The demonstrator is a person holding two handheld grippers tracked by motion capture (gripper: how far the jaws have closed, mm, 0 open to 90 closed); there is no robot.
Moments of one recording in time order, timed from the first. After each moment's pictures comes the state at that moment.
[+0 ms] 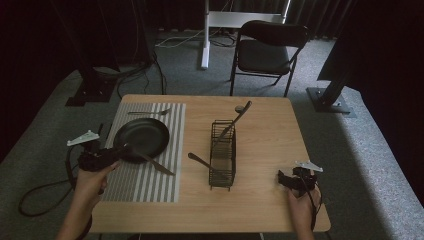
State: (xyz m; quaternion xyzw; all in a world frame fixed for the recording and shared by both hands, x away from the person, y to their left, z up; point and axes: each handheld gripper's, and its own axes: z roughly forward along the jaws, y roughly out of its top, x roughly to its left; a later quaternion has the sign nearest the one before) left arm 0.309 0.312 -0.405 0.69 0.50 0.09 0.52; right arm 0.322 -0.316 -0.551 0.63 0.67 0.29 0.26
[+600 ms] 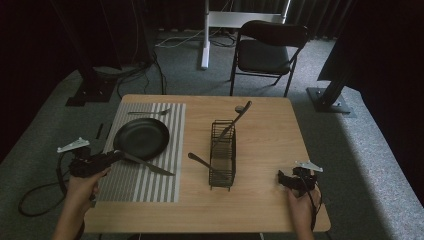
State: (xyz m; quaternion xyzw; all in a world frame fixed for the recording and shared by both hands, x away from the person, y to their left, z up) left arm 0.303 0.342 -0.428 0.68 0.52 0.09 0.50; right arm 0.322 -0.316 -0.551 0.63 0.67 0.29 0.26
